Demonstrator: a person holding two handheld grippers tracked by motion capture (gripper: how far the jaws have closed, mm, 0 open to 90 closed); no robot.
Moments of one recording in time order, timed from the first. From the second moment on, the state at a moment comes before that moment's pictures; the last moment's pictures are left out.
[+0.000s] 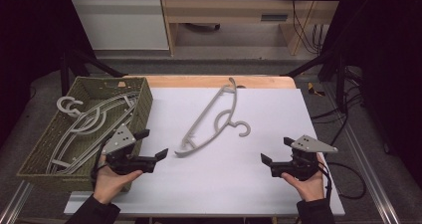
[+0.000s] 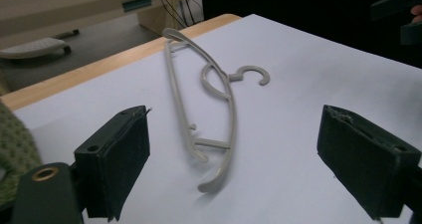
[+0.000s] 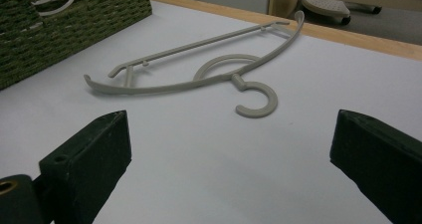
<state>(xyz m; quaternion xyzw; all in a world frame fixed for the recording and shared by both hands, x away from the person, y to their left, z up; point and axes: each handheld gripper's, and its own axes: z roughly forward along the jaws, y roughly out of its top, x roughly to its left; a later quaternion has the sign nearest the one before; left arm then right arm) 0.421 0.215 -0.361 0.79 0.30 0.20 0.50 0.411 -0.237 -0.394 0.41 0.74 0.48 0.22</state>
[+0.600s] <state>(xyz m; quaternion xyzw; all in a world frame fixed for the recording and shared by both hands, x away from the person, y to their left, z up) 0.457 0.167 -0.385 0.82 0.31 0.17 0.45 0.412 -0.235 -0.396 0.41 0.74 0.48 0.22</state>
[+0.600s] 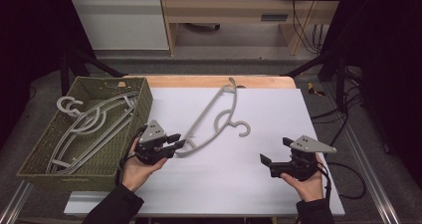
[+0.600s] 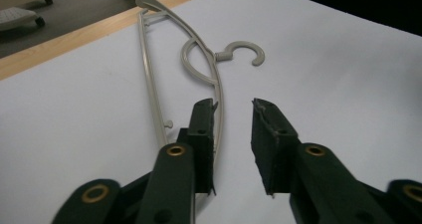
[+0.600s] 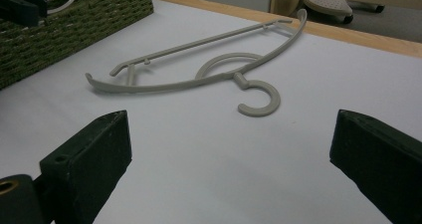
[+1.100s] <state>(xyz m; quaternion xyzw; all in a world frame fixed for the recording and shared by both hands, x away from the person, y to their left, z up) 0.501 0.116 -0.423 0.86 0.32 0.18 0.37 0.413 -0.232 -0.397 0.41 0.75 0.48 0.22</state>
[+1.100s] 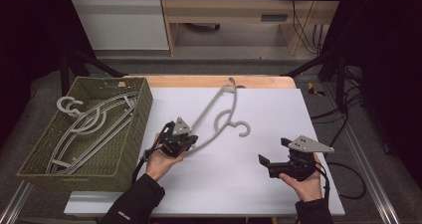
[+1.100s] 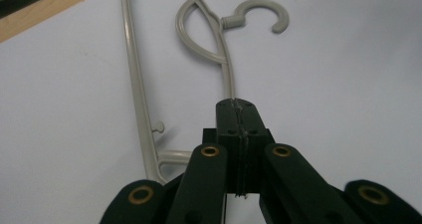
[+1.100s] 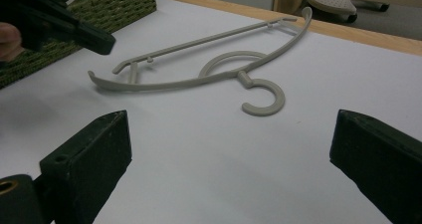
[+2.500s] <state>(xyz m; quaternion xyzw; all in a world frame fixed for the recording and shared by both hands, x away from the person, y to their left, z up) 0.459 0.054 -0.464 0.92 0.24 0.09 0.30 0.413 -0.232 -0.399 0.41 0.75 0.48 0.22</state>
